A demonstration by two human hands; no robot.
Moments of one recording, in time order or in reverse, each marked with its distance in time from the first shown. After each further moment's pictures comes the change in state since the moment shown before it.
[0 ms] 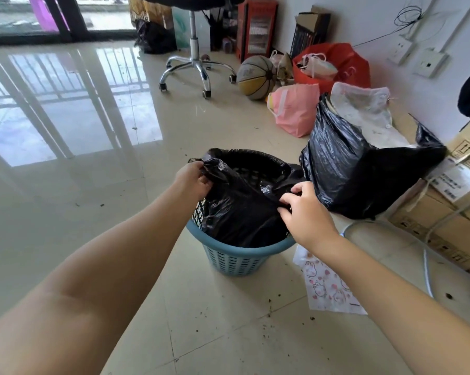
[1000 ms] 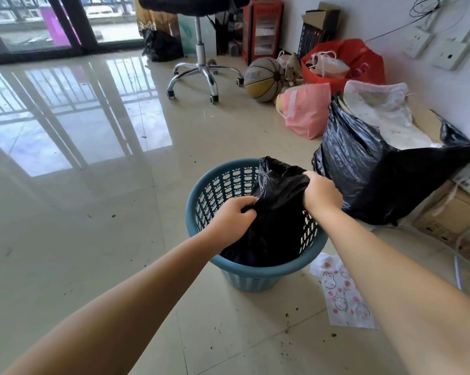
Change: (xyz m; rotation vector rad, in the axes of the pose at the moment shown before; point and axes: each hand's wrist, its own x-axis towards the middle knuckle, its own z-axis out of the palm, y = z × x) left_hand -0.044 -0.049 -0.018 1.193 -0.418 0.496; right_hand 0.088 0.021 0.021 0.069 0.031 0.354
